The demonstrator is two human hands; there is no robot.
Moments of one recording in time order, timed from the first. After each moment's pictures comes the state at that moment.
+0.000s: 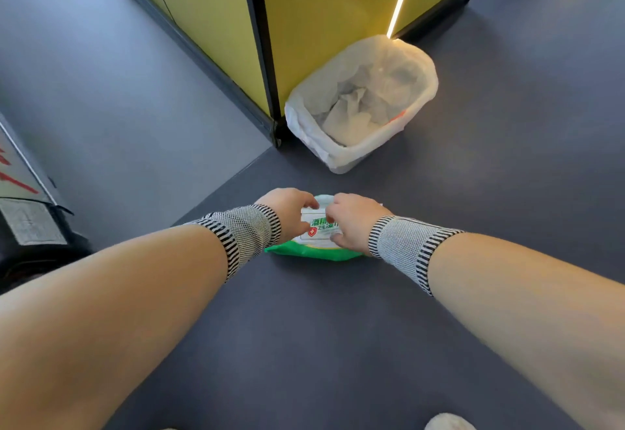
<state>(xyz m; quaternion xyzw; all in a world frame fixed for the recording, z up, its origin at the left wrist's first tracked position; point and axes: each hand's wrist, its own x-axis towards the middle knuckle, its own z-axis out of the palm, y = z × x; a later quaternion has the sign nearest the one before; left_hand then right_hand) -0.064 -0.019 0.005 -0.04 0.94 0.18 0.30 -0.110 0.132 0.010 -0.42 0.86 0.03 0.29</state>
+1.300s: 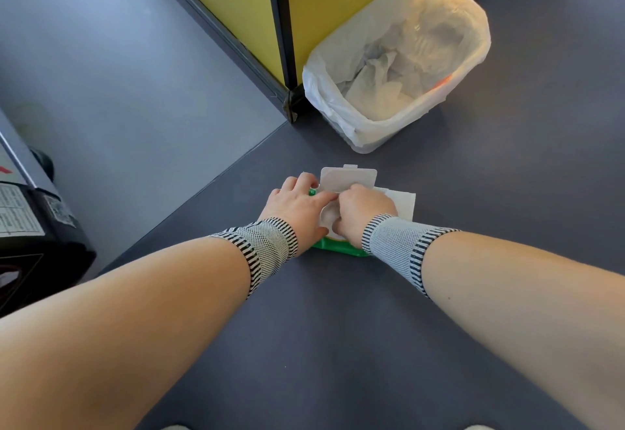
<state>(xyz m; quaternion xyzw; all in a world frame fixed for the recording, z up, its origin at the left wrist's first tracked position) -0.040 -0.018 -0.057 -0.02 0.97 0.10 0.22 -0.100 0.102 -0.050 -0.27 0.92 0.00 0.30</state>
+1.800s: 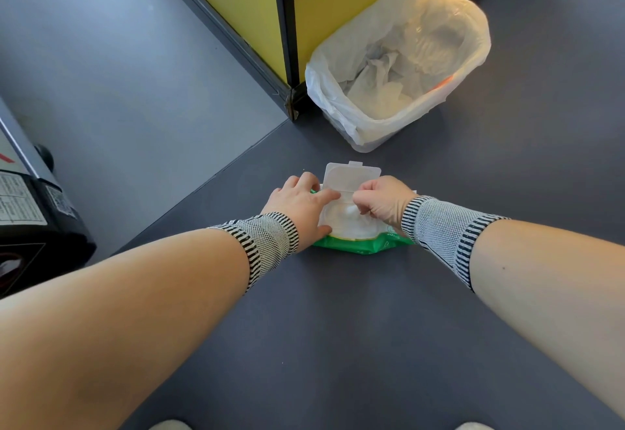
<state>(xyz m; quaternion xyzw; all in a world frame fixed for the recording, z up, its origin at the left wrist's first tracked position) -0.041 -0.018 -0.053 -0.03 0.96 0.12 0.23 -0.122 0.132 -0.048 -0.03 0.84 -0.38 0.39</state>
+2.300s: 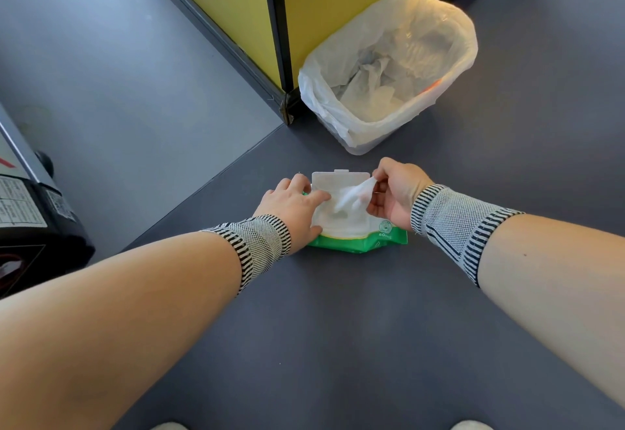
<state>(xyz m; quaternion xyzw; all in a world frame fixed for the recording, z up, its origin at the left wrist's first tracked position) -0.036 -0.017 -0.047 -0.03 0.97 0.10 0.23 -0.136 0.140 -0.023 0.24 0.62 -0.61 0.43</state>
